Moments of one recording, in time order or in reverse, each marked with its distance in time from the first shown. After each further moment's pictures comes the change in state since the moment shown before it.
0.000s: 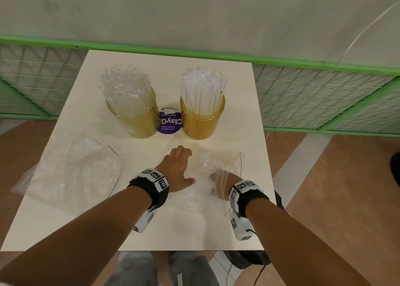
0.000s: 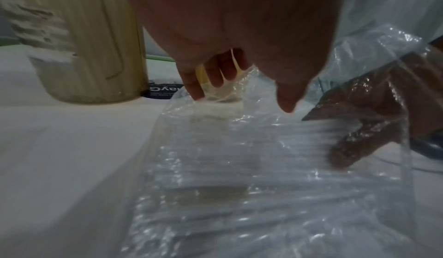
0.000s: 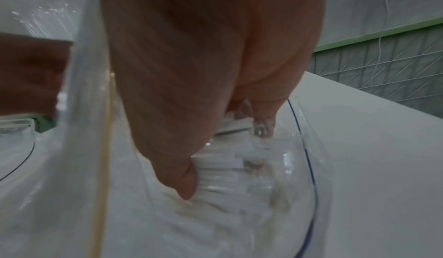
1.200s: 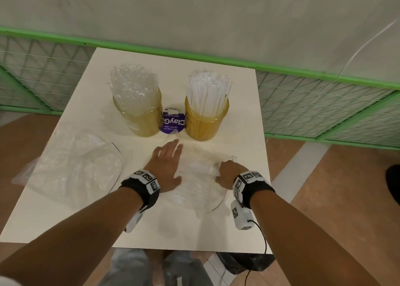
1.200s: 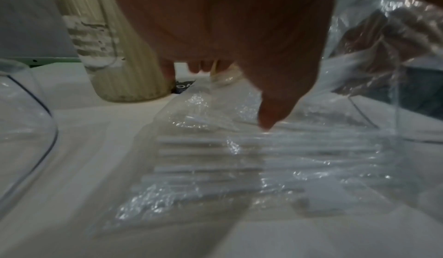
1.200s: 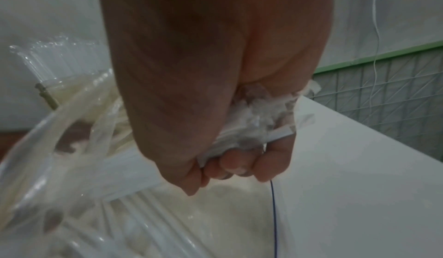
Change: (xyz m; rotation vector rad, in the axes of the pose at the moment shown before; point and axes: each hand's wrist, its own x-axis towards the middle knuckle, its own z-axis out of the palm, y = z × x) left_hand -0.021 -0.021 -0.009 0.334 -0.008 -0.058; right_hand -0.044 -0.019 -0.076 -0.066 0.062 0.024
